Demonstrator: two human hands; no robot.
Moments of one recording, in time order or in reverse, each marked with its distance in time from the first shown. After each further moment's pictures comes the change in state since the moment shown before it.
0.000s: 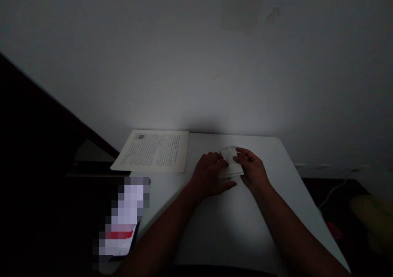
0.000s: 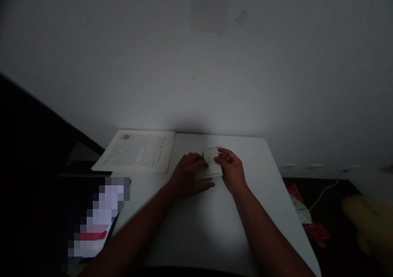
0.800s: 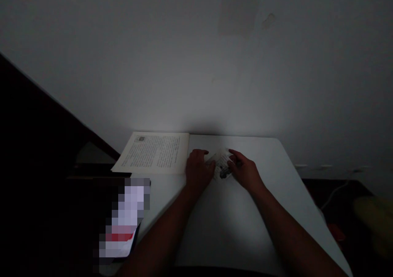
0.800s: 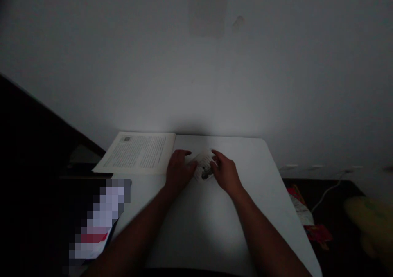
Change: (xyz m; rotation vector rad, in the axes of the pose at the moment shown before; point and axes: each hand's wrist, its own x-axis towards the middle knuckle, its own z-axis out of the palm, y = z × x) left_hand 0.002 -0.017 0.015 -0.017 0.312 -0.478; right_hand 0.000 0.004 -0.005 -0.812 -0.165 -0.333
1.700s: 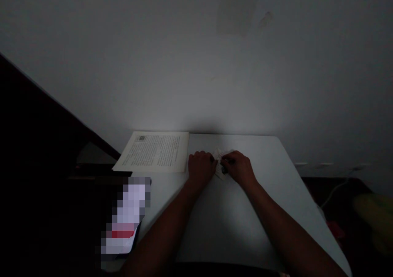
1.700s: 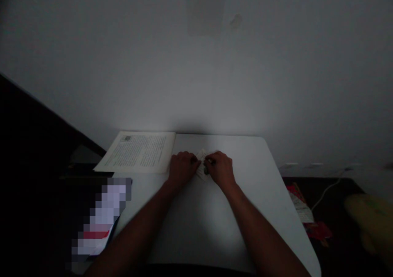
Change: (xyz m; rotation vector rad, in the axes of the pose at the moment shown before) left_hand 0.011 0.006 0.001 0.392 -0.297 0.086; right_hand 0.008 -0.009 0.012 -0.303 0.004 -0.059
